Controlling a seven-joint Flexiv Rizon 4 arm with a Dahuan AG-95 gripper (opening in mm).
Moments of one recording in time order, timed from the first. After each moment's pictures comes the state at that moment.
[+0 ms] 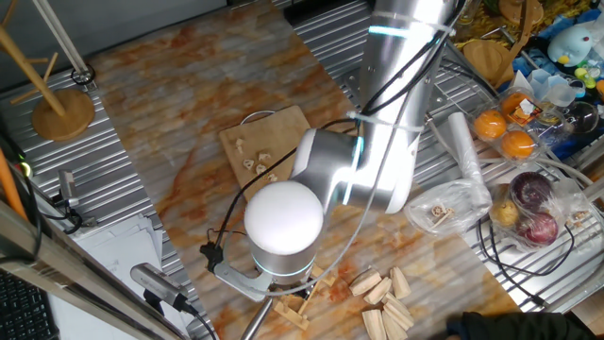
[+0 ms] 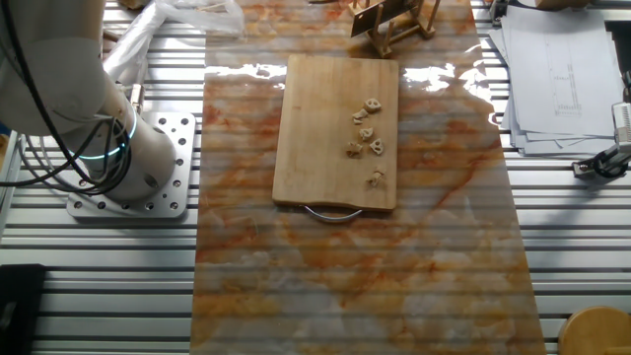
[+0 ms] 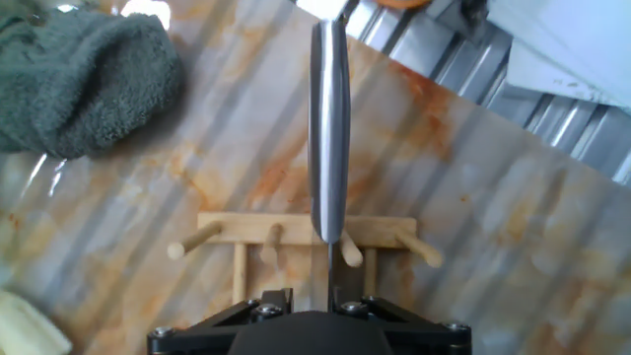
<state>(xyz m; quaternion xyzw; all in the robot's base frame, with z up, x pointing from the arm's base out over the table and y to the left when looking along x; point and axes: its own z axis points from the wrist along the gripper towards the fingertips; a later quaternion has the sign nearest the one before) 0.542 0.356 0.082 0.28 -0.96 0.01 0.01</state>
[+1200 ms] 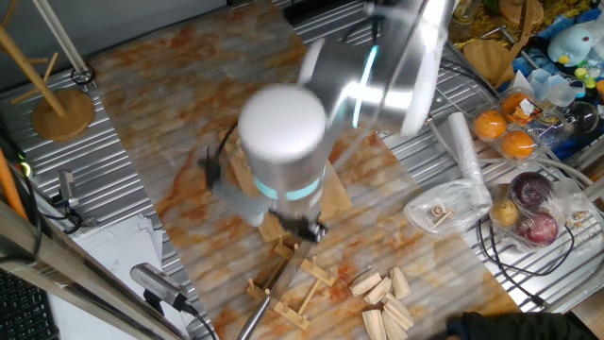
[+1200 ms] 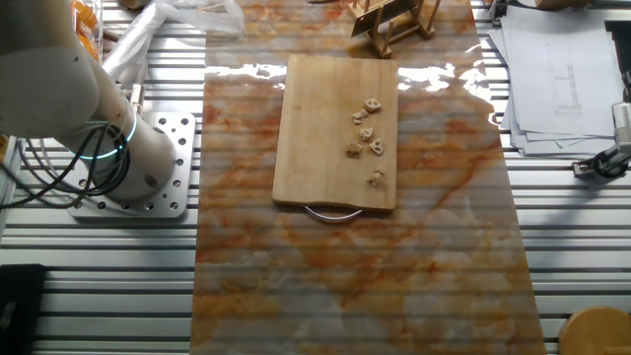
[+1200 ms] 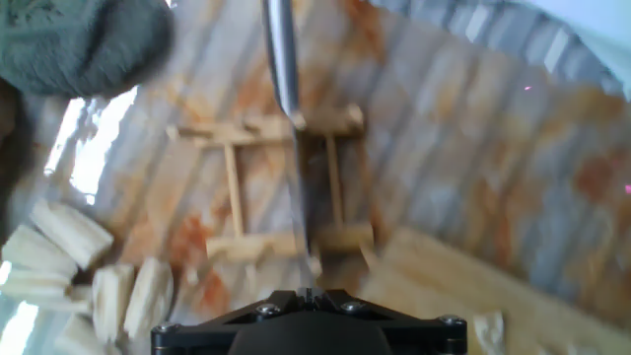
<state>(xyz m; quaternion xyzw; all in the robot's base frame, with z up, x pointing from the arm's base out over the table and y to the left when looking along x) 0.472 0.289 0.182 0.19 -0.98 -0.01 0.04</state>
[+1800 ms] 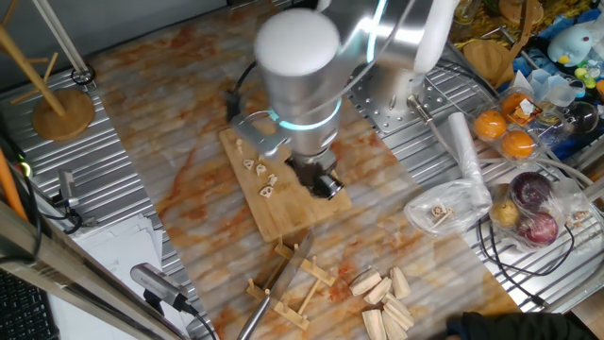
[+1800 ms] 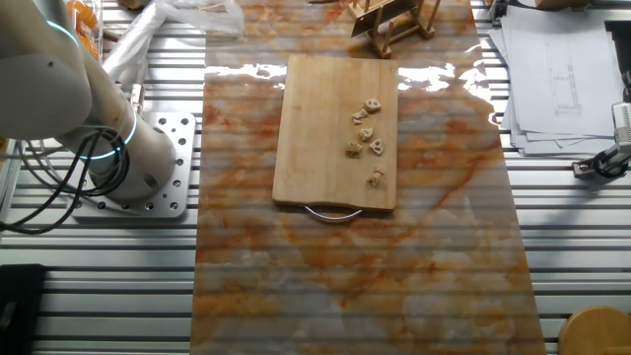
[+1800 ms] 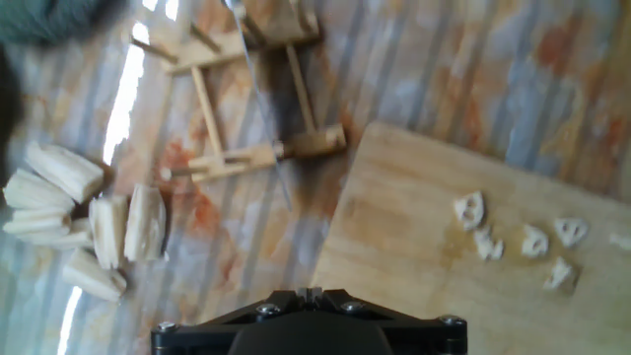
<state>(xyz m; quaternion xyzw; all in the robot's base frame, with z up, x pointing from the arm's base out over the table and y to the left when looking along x) 0.398 0.247 0.191 0.13 -0.99 -0.03 0.04</state>
